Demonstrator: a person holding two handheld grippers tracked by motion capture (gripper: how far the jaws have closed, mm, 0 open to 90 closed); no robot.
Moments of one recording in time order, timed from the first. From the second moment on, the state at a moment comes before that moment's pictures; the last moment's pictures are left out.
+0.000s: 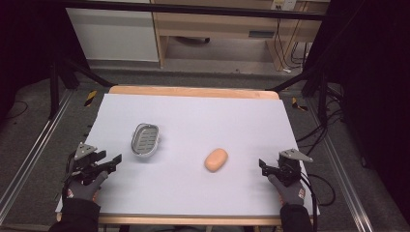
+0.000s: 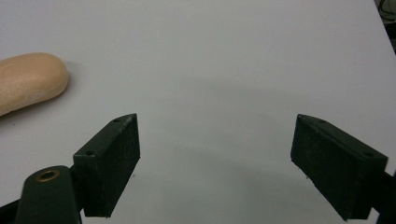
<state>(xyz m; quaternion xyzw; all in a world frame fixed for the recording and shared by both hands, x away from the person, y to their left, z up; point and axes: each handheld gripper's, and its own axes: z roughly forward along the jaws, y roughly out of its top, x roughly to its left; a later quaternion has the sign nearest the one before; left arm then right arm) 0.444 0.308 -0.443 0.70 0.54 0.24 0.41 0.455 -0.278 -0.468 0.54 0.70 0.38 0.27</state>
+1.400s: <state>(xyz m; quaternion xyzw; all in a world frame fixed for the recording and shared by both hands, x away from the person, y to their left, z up) 0.447 0.232 -0.422 0.75 0.46 0.22 0.42 0.456 -0.270 -0.467 0.54 0.71 0.35 0.28</state>
